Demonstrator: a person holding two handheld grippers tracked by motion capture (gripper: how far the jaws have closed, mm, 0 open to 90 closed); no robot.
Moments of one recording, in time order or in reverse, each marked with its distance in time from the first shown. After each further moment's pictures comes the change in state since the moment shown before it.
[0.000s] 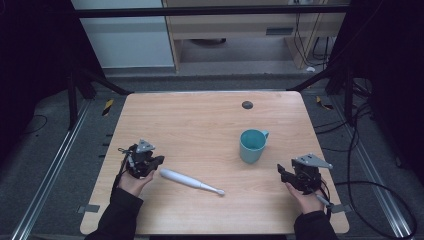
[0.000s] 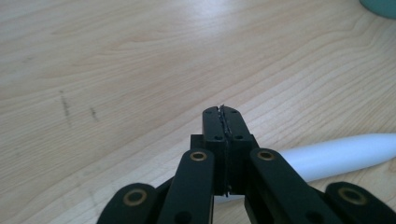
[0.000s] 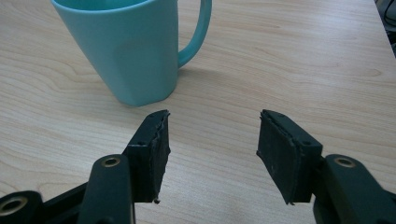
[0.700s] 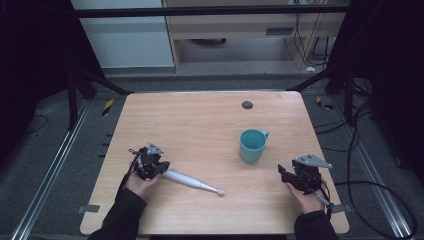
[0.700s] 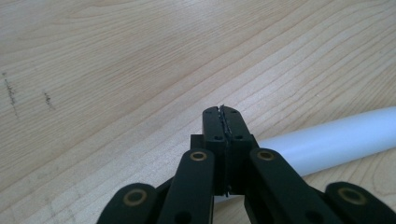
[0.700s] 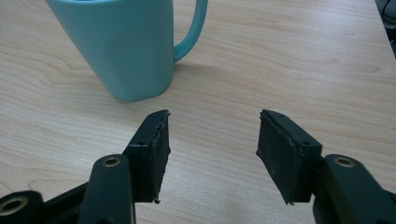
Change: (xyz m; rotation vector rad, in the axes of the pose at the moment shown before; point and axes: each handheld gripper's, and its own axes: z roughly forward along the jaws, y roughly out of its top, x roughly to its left) left arm -0.003 -0.007 0.024 0.093 -0.040 0.032; right arm -0.002 -0.002 0.002 0.015 -0.006 -0.002
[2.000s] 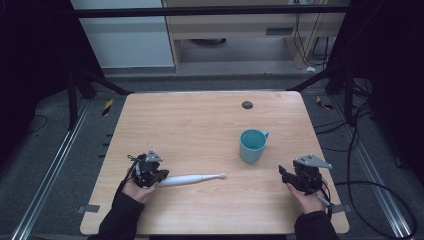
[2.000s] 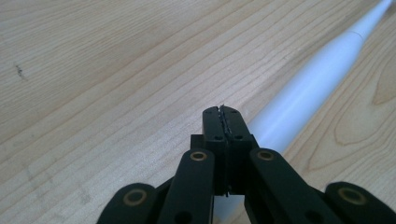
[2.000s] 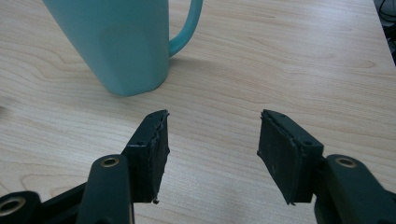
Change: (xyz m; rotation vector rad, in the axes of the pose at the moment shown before) left arm -0.012 -0.015 -0.013 0.044 -0.044 0.032; right arm -0.002 -0.002 0.000 0.014 -0.014 -0.010
